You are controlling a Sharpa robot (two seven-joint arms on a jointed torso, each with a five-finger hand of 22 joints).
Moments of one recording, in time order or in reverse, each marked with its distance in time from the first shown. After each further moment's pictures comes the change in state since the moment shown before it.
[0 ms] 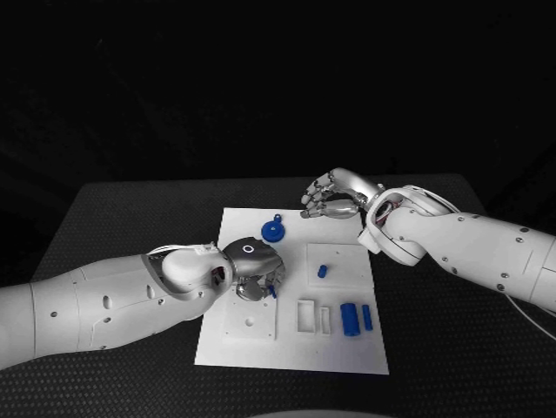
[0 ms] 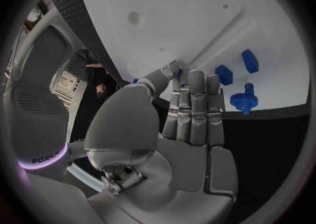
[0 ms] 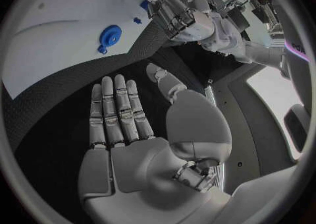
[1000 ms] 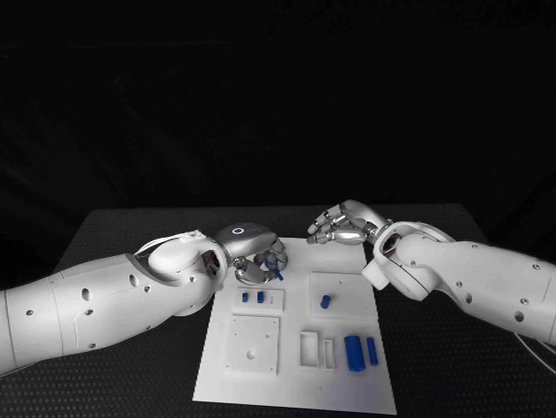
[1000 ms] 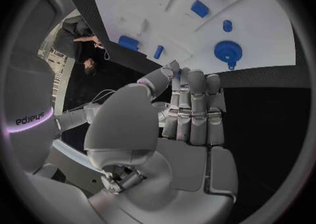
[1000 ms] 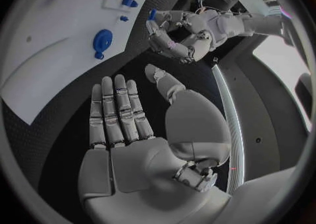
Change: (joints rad) left arm 0.043 -0.048 0.147 0.033 0.169 -0.024 -0.024; left_hand 0.001 -0.002 0.007 -0.002 0.002 0.005 0.001 -0.002 -0.001 0.001 -0.001 0.001 0.002 0.009 -0.001 0.004 -0.004 0.000 0.004 0.004 0.000 0.000; right arm 0.002 -0.036 -0.009 0.051 0.282 0.014 -0.050; right_hand 0.007 0.007 0.009 0.003 0.000 0.003 -0.003 0.000 -0.001 0.007 0.000 0.004 0.003 0.003 -0.003 0.000 0.002 0.000 0.005 0.002 -0.004 0.004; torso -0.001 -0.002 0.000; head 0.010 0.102
